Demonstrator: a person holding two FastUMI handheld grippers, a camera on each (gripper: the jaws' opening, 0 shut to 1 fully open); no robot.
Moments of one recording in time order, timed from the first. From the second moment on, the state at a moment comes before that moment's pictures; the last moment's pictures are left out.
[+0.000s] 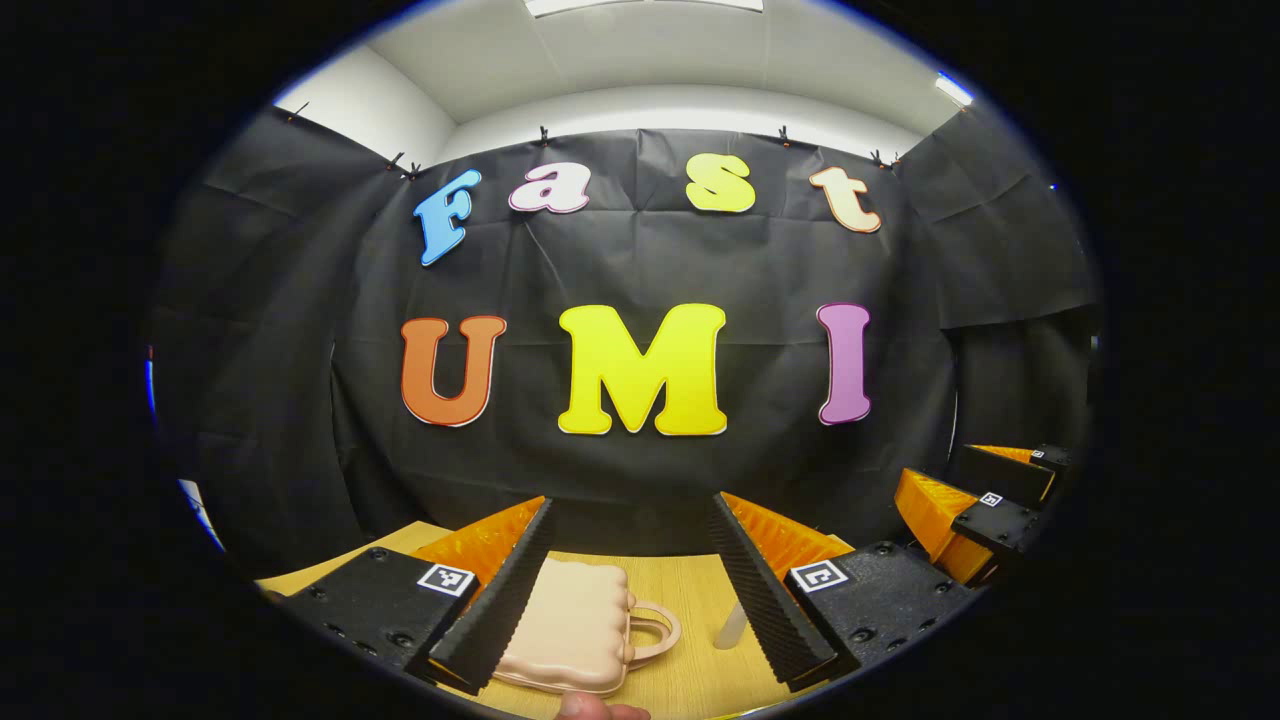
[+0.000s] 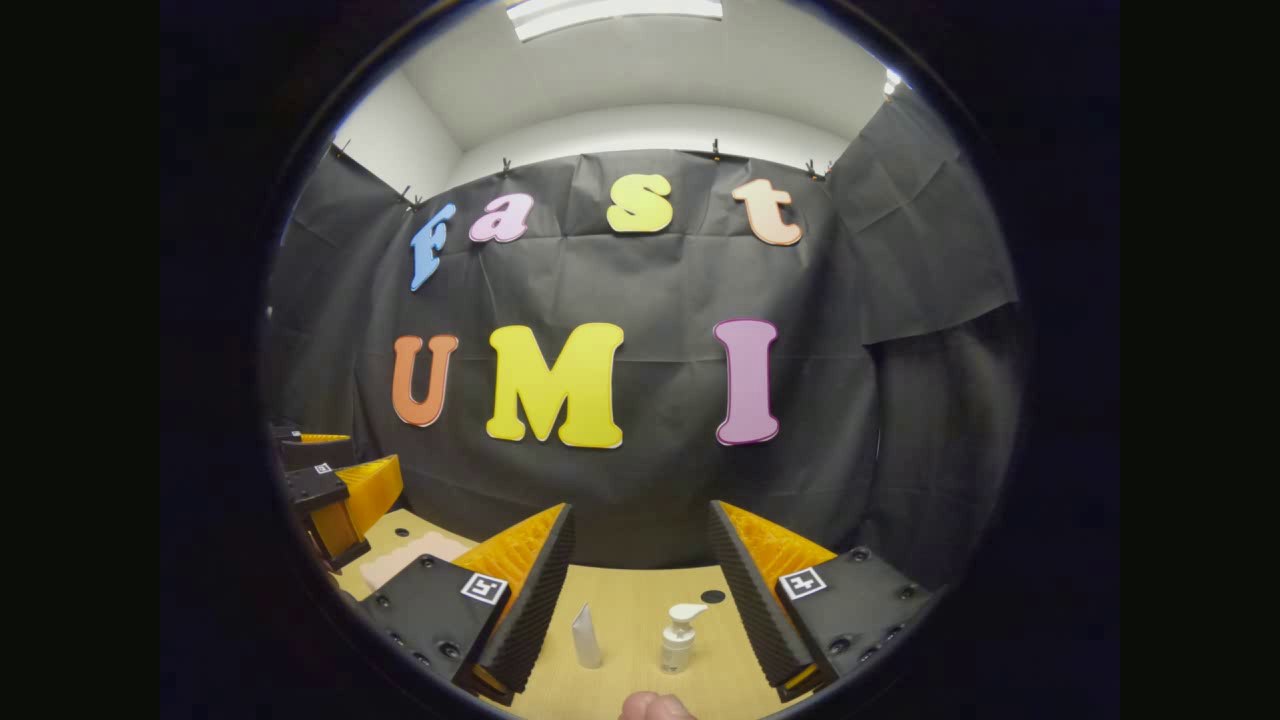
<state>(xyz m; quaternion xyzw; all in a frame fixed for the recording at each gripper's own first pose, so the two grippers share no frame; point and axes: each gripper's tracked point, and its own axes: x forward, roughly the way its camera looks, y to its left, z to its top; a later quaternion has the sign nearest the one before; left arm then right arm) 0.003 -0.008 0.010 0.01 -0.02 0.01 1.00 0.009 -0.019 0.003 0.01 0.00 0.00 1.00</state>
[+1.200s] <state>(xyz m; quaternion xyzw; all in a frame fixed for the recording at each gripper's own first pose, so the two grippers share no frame) 0.041 -0.047 -0.199 0.36 0.20 -0.12 0.90 -0.003 -0.132 -0.057 -0.02 0.08 -0.07 0.99</state>
